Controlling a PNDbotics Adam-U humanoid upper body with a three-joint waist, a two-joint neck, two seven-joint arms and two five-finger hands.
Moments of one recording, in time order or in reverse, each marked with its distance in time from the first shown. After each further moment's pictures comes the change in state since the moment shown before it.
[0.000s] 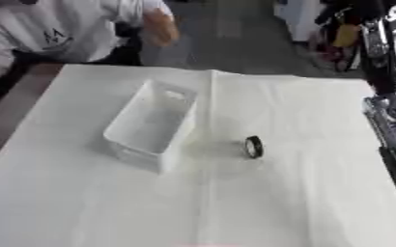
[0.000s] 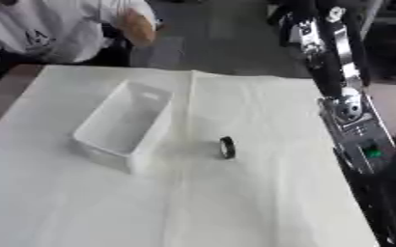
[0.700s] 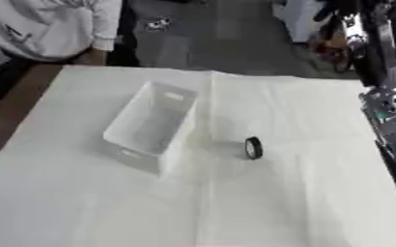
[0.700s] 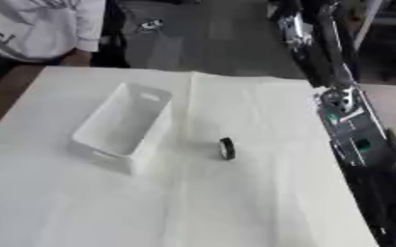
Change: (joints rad) left arm 0.003 0.000 0.000 0.000 0.000 0.000 0.000; right arm -0.084 0.001 0.005 0.139 0.208 0.118 -0.067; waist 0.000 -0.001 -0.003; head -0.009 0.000
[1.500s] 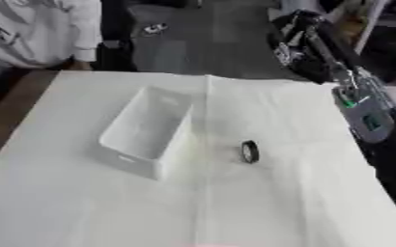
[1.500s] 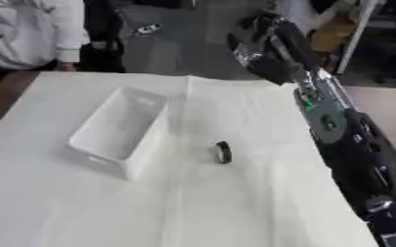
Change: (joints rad) left arm 0.002 0.000 -0.001 0.000 0.004 0.006 -0.007; right arm -0.168 0.009 0.044 0.376 0.386 0.077 0.199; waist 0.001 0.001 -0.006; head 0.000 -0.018
